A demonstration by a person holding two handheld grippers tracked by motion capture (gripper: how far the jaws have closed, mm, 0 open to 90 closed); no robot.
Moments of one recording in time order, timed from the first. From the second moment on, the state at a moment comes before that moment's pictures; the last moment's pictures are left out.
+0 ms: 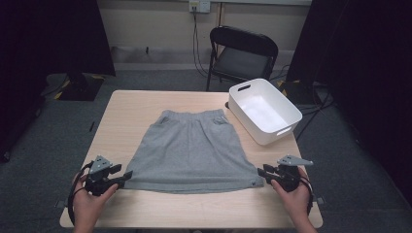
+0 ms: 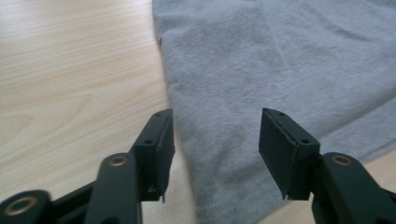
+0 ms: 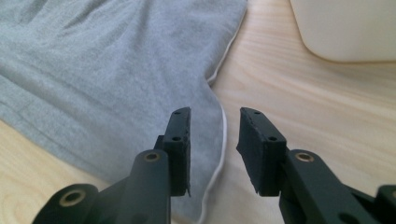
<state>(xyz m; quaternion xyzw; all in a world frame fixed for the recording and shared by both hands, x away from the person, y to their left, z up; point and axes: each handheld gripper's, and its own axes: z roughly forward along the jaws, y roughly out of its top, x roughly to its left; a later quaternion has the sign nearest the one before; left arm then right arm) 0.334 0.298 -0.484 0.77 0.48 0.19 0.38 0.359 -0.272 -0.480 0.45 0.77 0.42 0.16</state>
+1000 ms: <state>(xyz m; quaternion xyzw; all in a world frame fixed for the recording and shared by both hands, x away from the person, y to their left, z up) 0.320 0.292 -0.491 0.81 0.46 0.14 0.33 0.348 -0.271 -0.499 0.42 0.82 0.37 0.12</state>
